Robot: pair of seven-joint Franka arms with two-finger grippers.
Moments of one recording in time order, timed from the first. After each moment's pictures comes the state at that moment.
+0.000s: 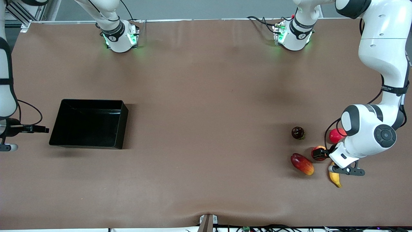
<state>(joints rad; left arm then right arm) 0.14 0.70 -0.14 -1.55 0.10 2.30 0.13 -0.45 0.59 0.06 -1.54 -0.03 1.91 -0.35</state>
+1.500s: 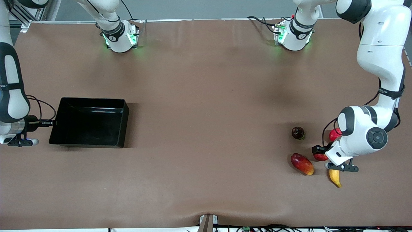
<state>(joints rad) 0.15 0.73 -0.14 -1.58 0.10 2.30 0.12 -0.43 0.57 0.09 -1.59 0.02 1.78 -0.35</state>
